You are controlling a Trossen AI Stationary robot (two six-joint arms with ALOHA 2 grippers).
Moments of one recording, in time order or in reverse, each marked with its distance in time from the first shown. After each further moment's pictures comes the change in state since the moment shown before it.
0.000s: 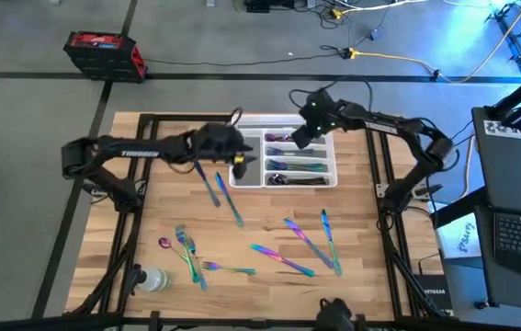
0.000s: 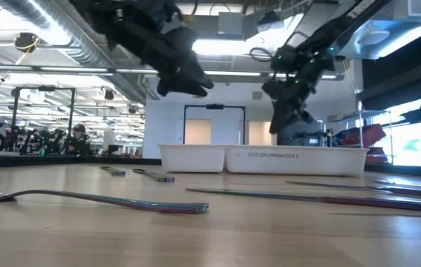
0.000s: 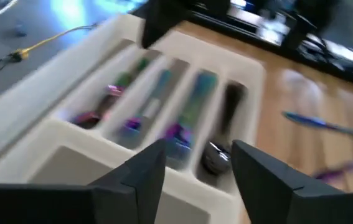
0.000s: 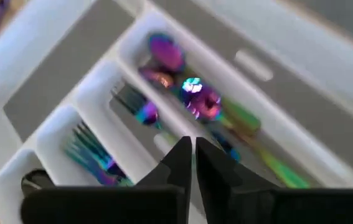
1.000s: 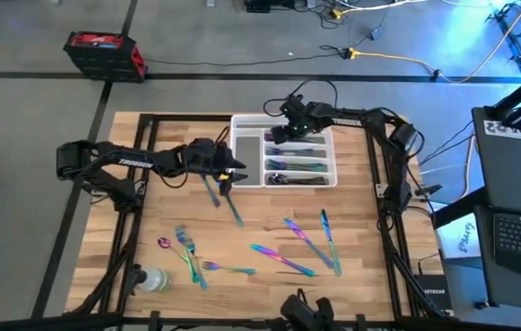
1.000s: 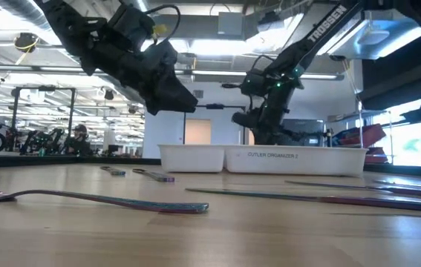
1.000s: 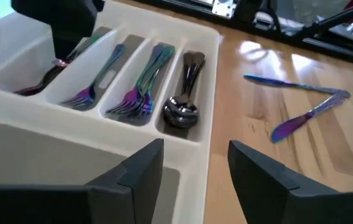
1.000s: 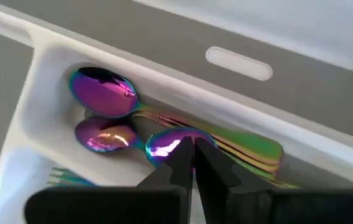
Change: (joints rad) left arm -0.008 -0.017 -0.244 0.254 0.121 0.039; right arm 0.089 0.324 0.225 -0.025 0.218 0.401
